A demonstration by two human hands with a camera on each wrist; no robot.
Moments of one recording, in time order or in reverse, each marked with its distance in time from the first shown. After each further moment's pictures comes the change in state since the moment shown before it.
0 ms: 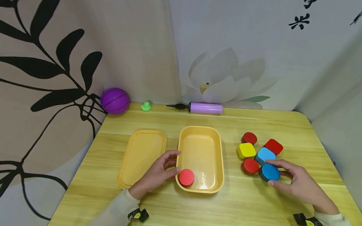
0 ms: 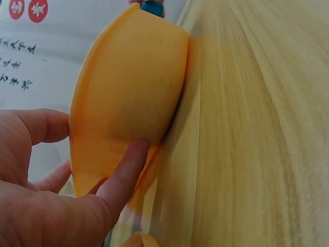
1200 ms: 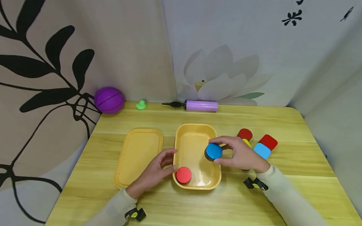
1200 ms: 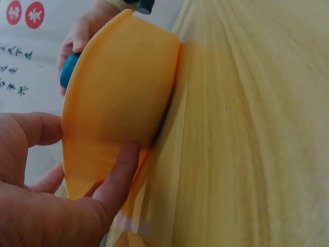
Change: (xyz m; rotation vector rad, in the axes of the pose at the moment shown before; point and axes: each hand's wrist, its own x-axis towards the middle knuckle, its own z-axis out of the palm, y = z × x) left_hand 0.003 -0.004 0.001 -0.018 0.002 0.020; right_hand 0.120 -0.092 0.069 0.123 -0.226 -0.280
